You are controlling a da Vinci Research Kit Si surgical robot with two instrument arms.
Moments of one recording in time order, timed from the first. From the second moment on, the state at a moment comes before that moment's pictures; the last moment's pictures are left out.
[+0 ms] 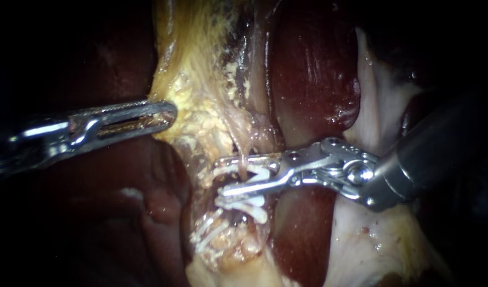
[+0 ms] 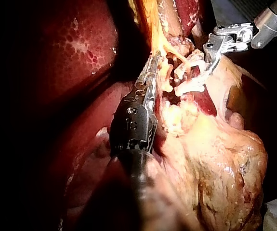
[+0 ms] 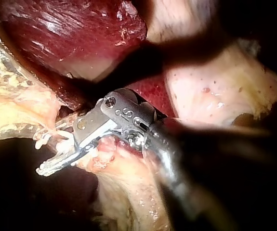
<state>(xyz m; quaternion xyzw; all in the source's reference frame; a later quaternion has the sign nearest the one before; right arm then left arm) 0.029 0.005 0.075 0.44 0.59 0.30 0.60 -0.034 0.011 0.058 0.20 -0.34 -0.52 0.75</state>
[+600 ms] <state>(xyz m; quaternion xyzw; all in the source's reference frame) 0.028 0.006 0.075 0.45 0.55 0.37 0.60 -0.034 0.011 0.058 0.20 -0.34 -0.52 0.75</state>
